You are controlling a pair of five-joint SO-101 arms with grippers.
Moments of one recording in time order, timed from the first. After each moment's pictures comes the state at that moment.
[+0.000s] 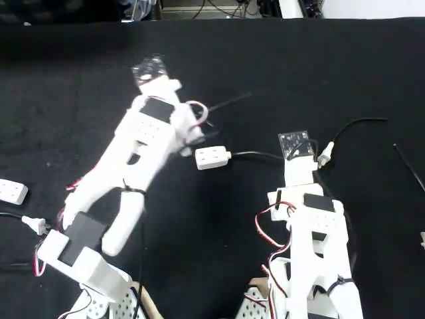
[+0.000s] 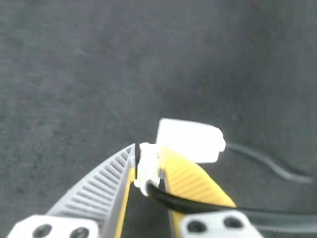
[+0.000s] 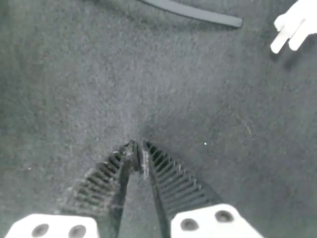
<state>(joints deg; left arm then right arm) 19.7 3.1 5.4 67.9 44.7 11.6 -40.7 74.5 45.4 17.0</state>
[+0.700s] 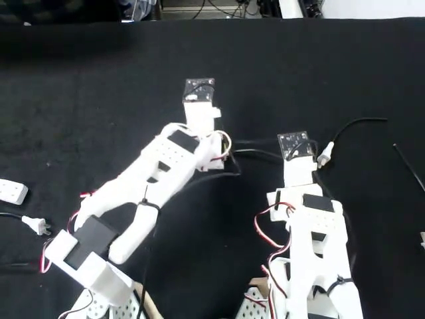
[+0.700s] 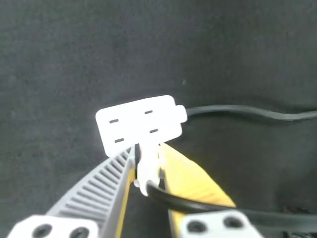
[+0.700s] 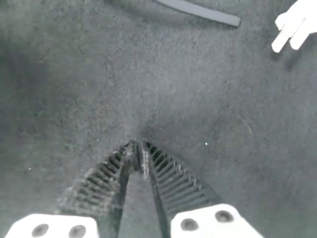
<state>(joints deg) 27.9 3.1 20.9 44.2 27.9 11.2 -40.7 74.9 45.1 16.9</state>
